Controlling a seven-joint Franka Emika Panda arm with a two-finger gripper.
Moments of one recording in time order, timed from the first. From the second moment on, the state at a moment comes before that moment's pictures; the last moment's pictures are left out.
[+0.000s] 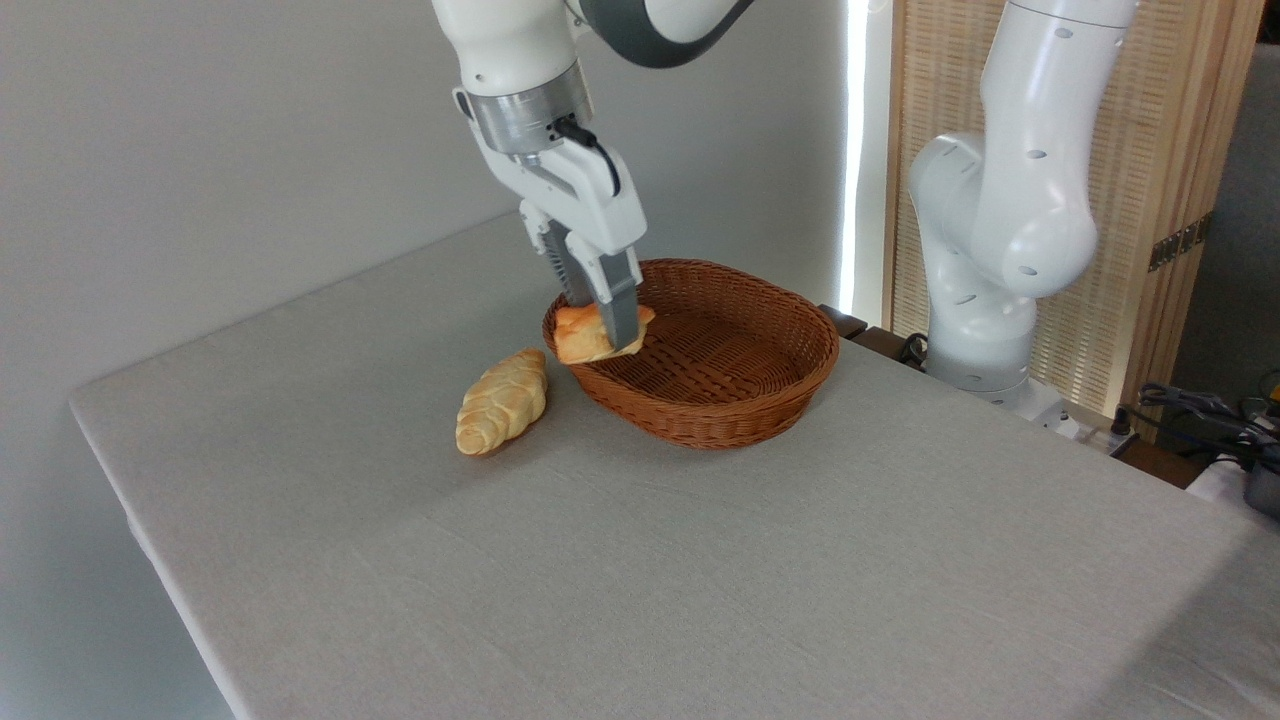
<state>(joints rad) -0.51 -0.28 0.23 -2.08 -0.03 1.65 0.61</state>
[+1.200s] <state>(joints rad) -0.55 -0.30 0.27 -2.11 0.00 1.83 0.63</state>
